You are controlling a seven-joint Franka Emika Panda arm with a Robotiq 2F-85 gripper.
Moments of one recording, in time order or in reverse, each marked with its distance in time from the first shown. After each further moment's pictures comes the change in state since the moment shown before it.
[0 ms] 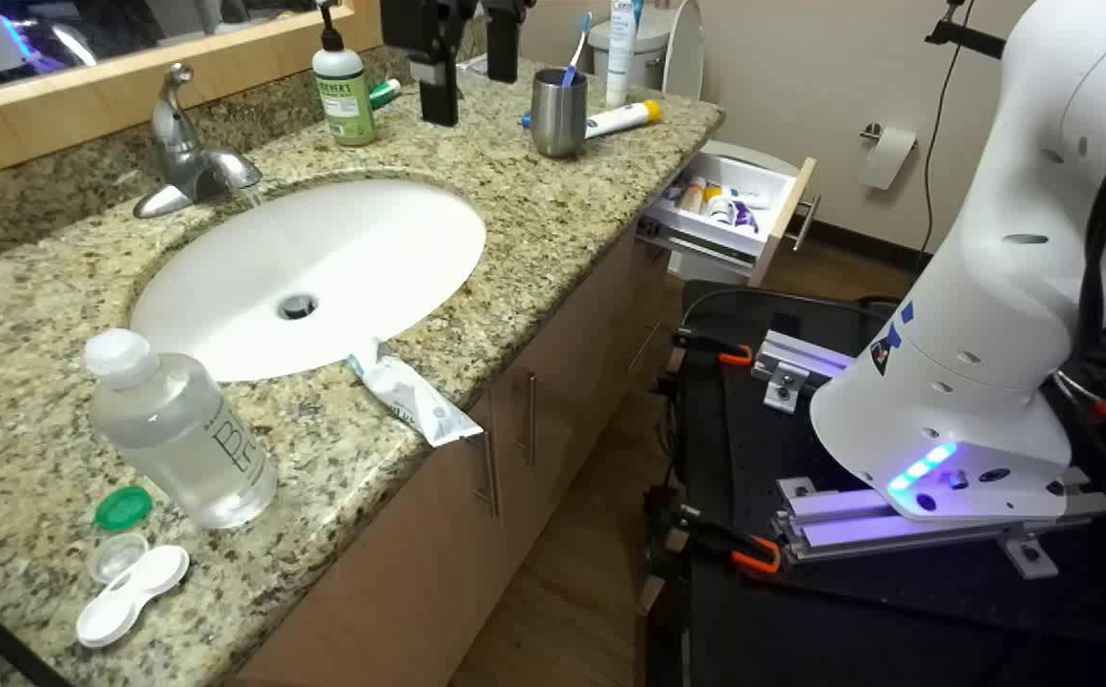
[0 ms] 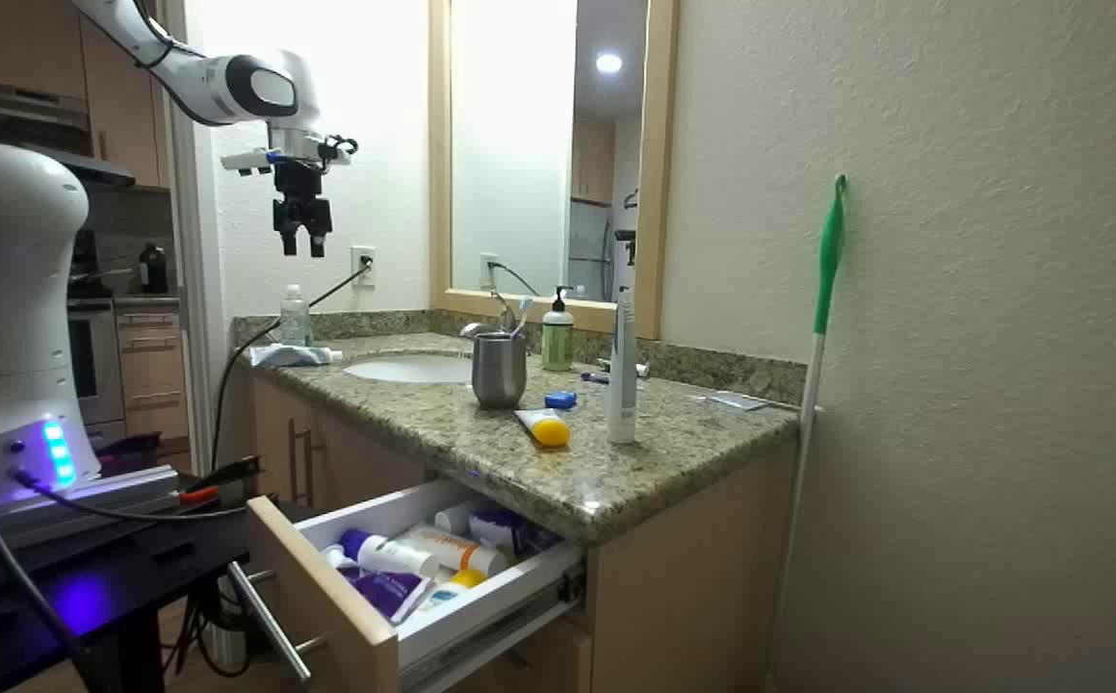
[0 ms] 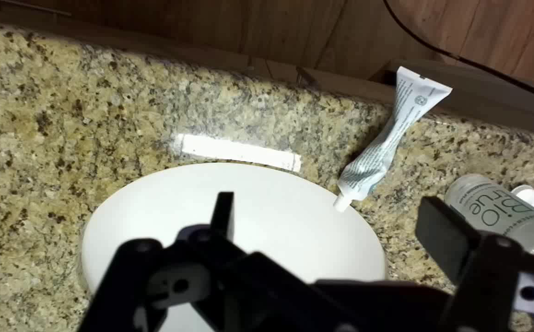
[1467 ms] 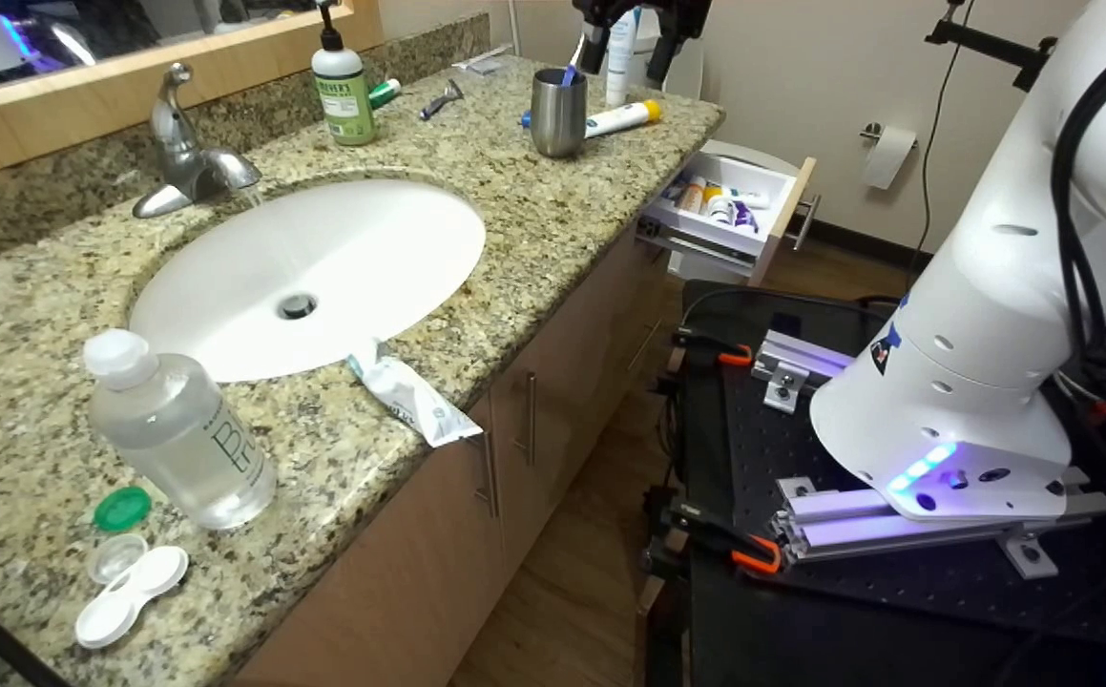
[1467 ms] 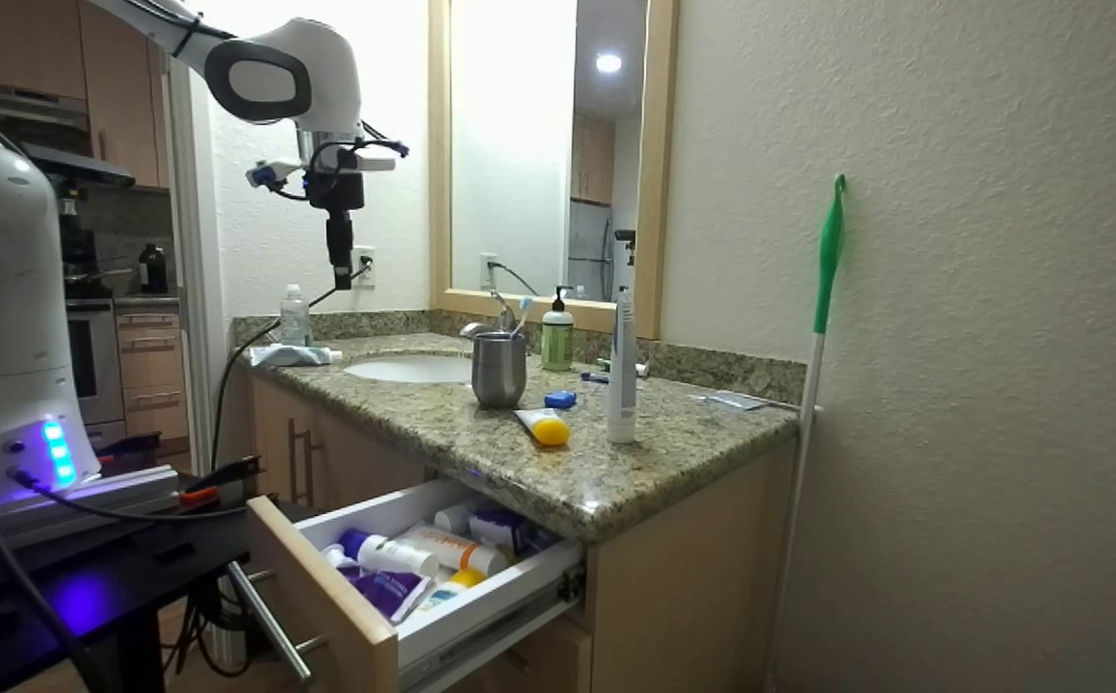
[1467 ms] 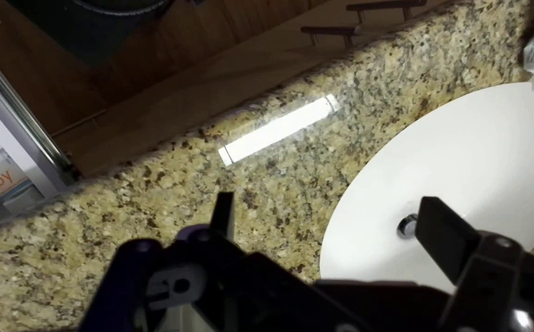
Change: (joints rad) arm -0.332 -0.140 -0.345 -0.208 0.019 0.132 -0.026
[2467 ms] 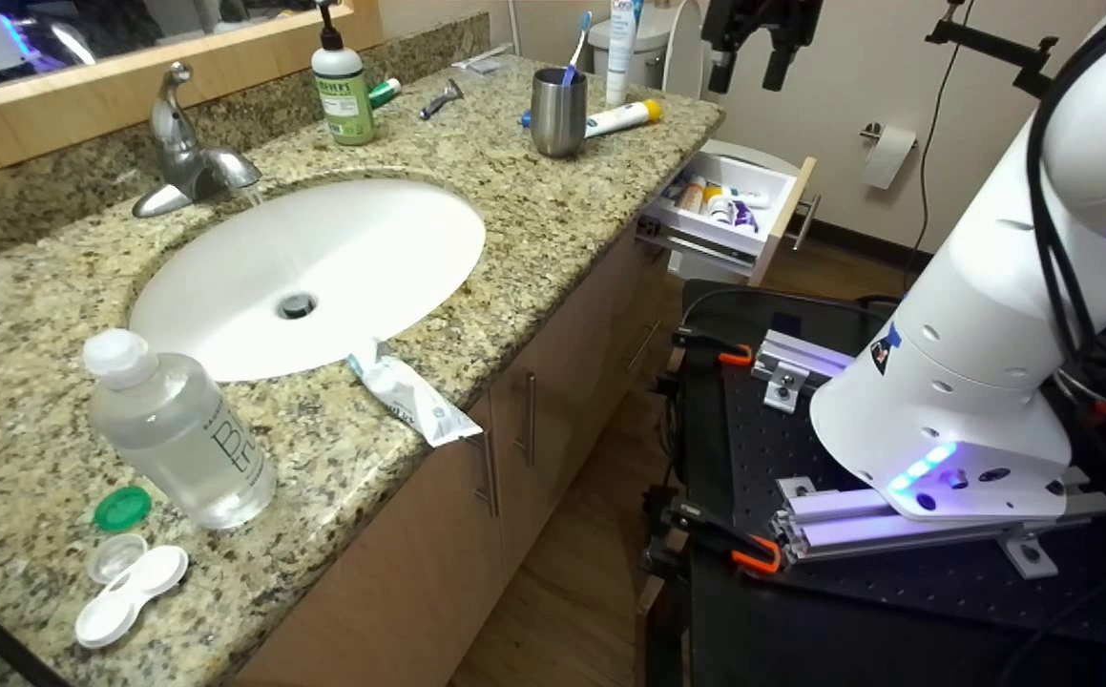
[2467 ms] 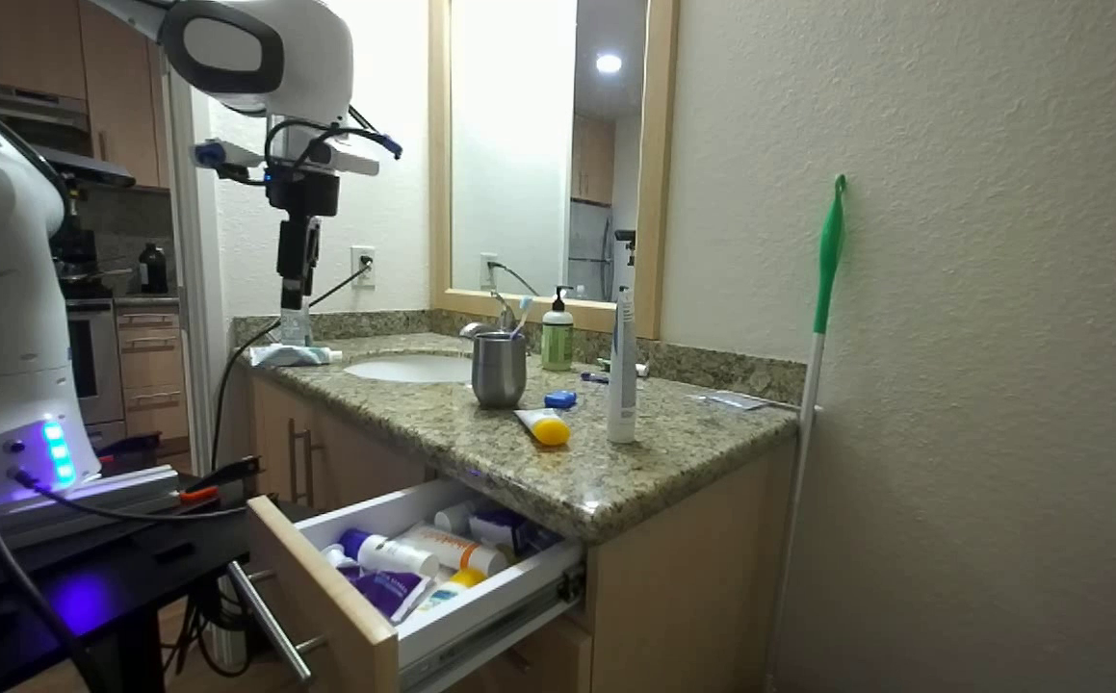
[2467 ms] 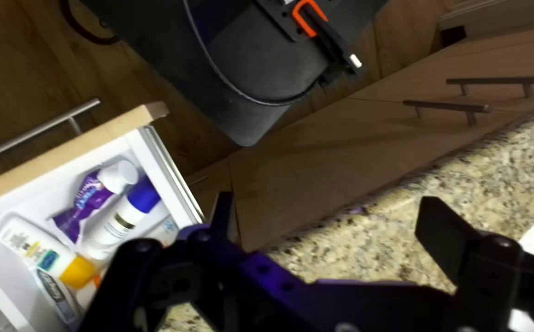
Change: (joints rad) arm -0.206 -0.016 -0.129 0.014 -0.217 -0.225 -0.158
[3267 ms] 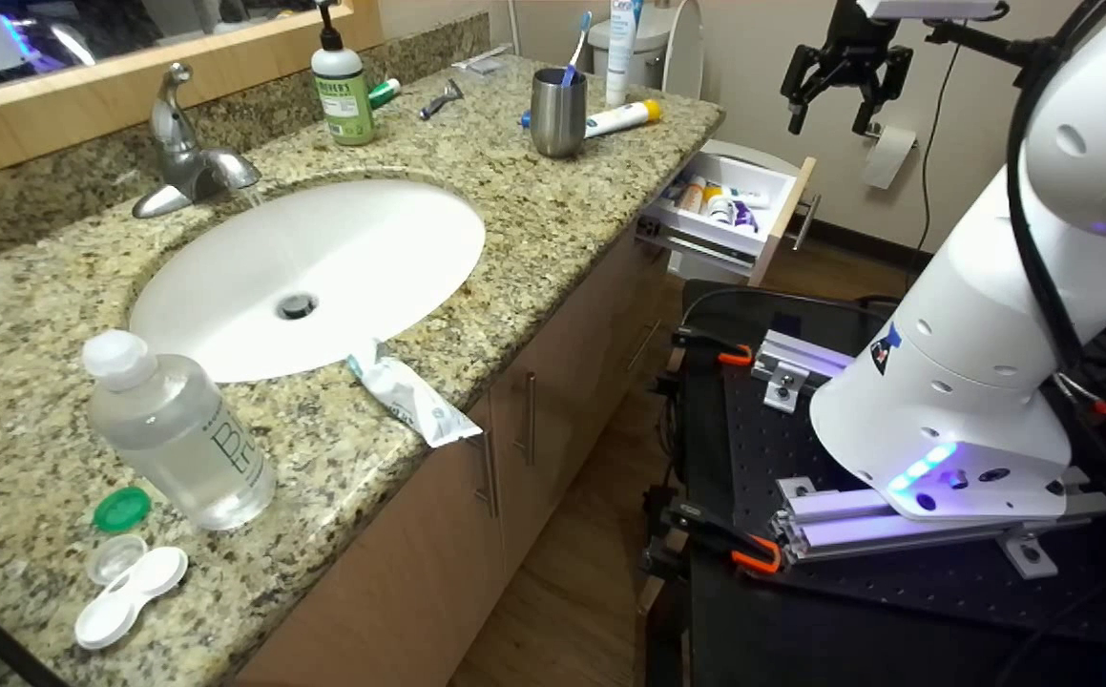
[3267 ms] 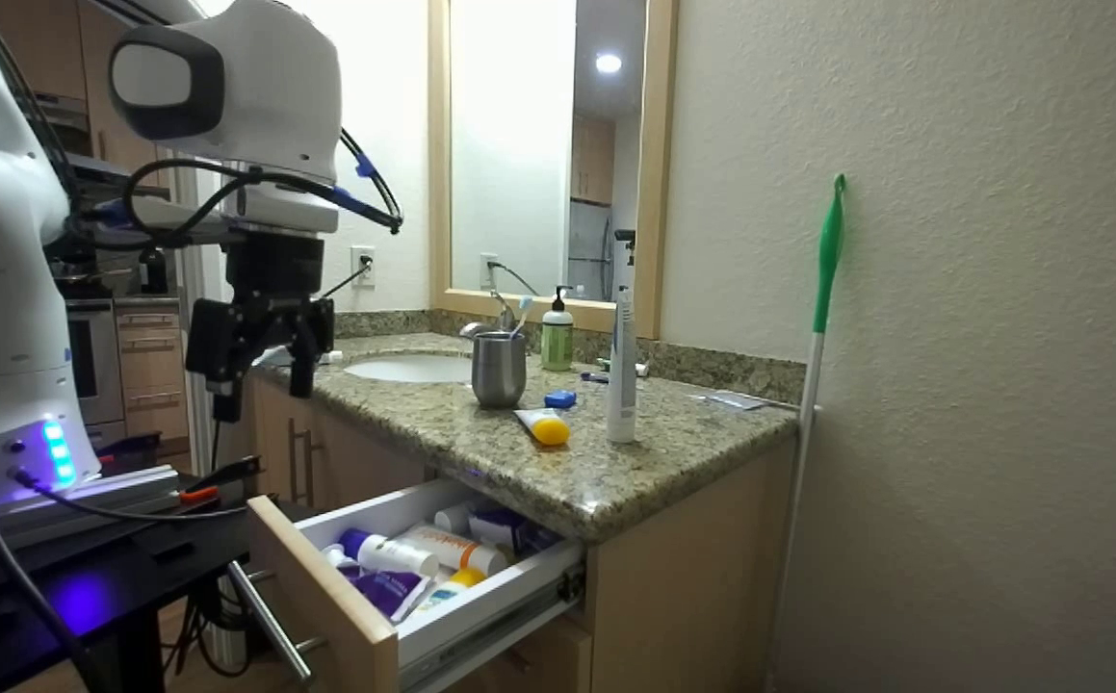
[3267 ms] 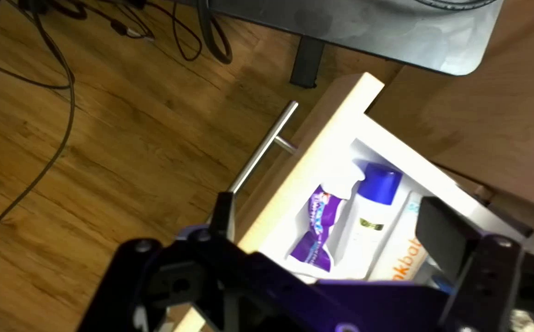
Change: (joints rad) arm -0.113 0.412 -0.347 0.119 -0.086 0.308 0.087
